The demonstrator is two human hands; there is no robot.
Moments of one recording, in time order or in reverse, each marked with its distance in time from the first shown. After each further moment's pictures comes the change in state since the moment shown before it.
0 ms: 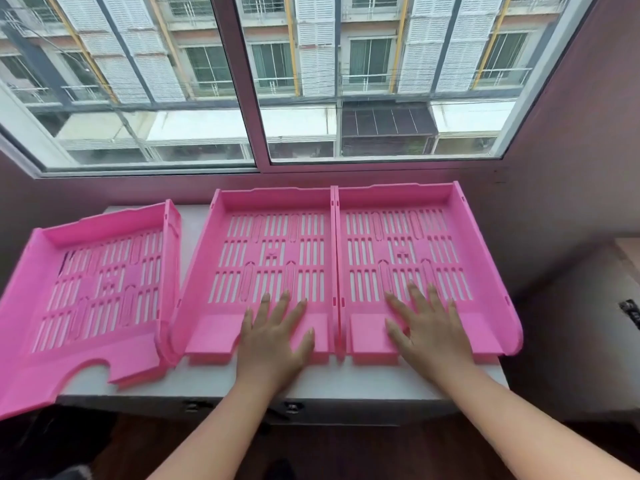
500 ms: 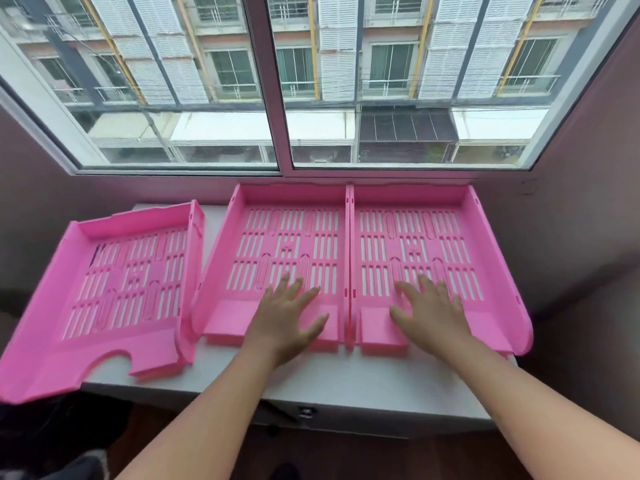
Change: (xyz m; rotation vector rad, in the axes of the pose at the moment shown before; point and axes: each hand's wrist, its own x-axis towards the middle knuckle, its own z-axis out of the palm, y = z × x) left_hand 0.052 -0.008 -0.016 -0.059 -0.068 0.176; right_hand 0.032 -0.017 -0.027 0.125 -0.107 0.163
